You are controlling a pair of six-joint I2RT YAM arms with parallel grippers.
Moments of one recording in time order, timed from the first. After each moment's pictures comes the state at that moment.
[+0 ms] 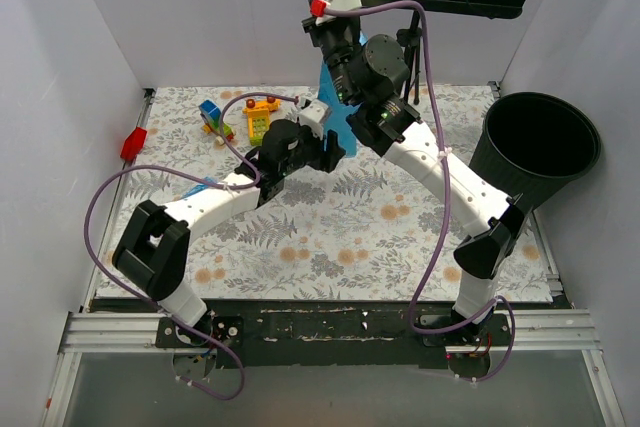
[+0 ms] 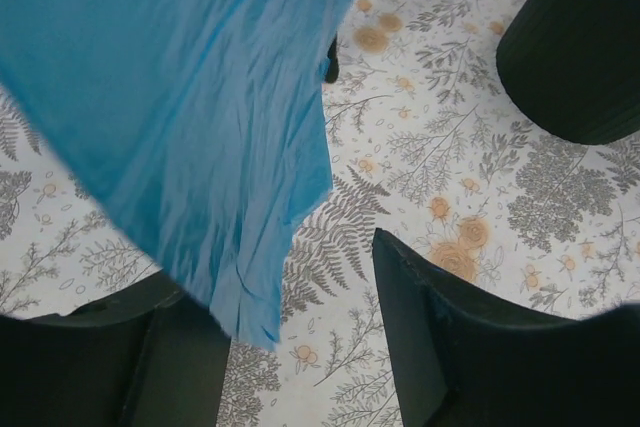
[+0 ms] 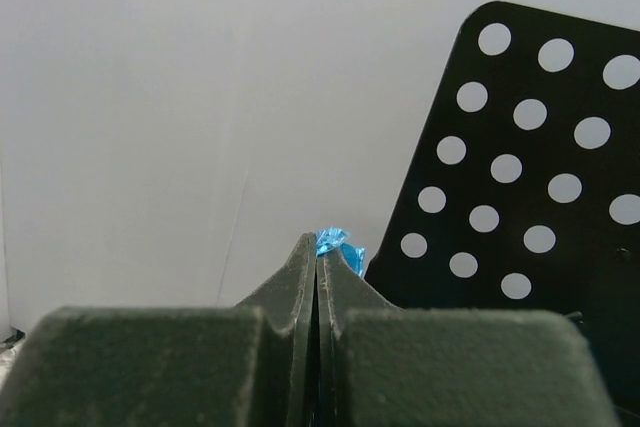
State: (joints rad) left arm -0.64 1.58 1.08 0.28 0.14 -0.14; right arm 0.87 1.81 2.09 0.31 0.40 -0.49
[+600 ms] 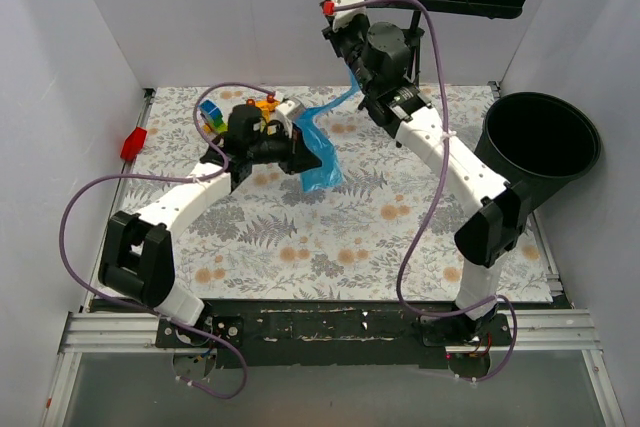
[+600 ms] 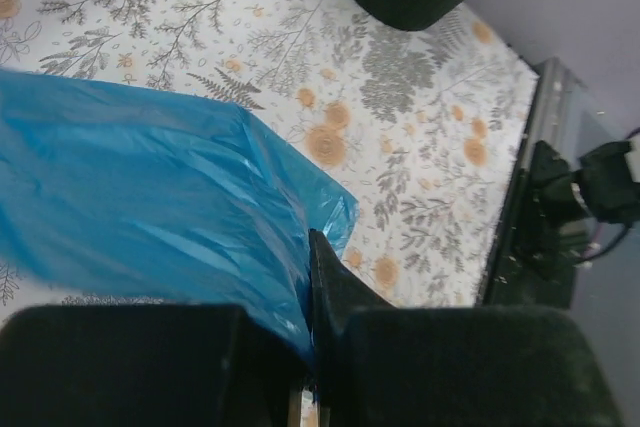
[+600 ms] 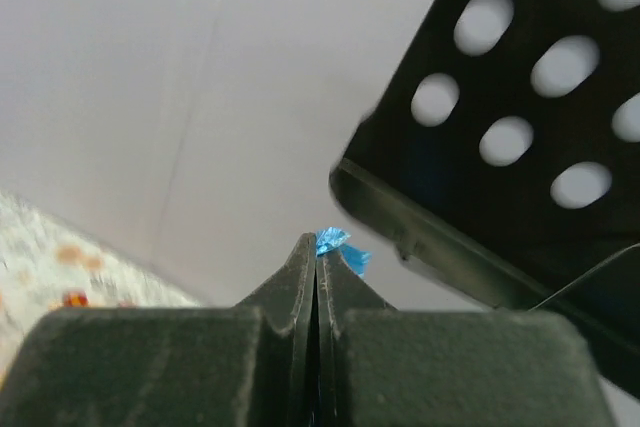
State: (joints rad) left arm -0.45 1.52 1.08 0.03 0.68 -0.15; right arm 0.70 1.83 1.98 0.16 0.24 -0.41
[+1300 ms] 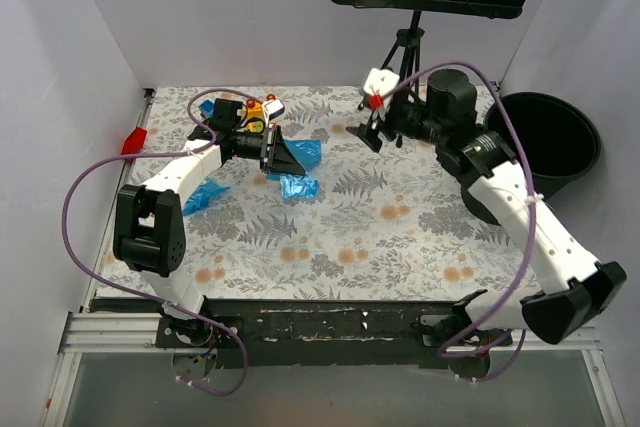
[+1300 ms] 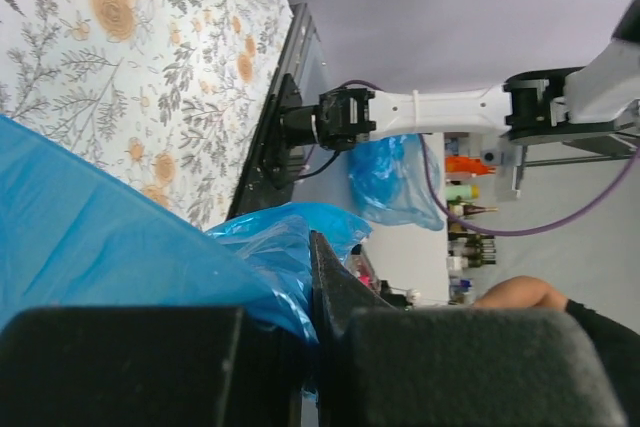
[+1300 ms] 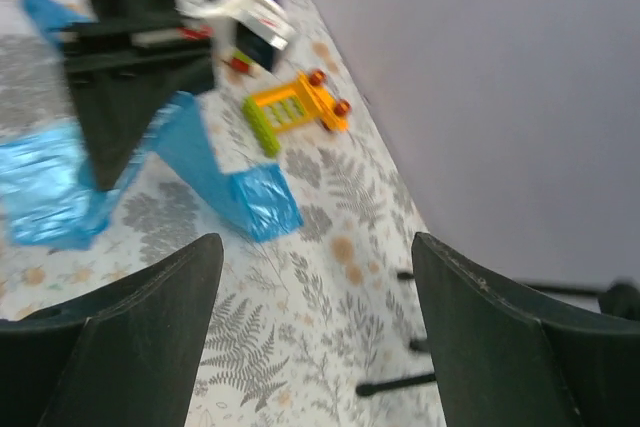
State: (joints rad) left arm -0.23 1.71 1.28 -0.40 1.32 -0.40; right arm 0.55 1.36 1.48 -0.35 -0.38 -0.50
